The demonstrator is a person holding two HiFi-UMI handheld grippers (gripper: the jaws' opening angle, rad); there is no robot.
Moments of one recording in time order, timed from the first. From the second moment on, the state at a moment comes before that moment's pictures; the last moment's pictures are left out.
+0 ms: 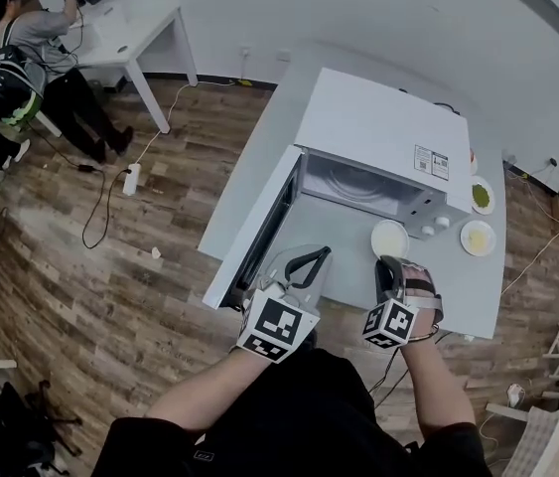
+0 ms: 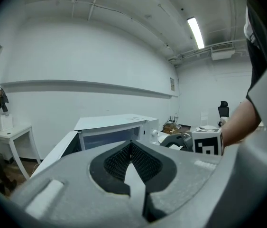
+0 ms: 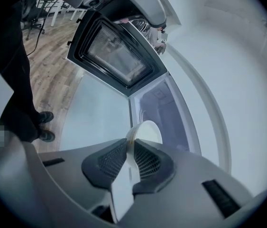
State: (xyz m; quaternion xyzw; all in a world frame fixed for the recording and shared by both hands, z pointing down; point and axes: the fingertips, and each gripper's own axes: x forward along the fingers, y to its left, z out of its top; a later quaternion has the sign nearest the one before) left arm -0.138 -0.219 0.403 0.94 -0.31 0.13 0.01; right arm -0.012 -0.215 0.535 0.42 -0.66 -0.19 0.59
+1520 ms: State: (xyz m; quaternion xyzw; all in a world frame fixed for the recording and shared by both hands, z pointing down) left arm -0.111 -0.326 0.493 0.92 -0.35 0.11 0.08; right arm -0.022 -0.406 0.592 0.38 -0.67 -0.24 0.59
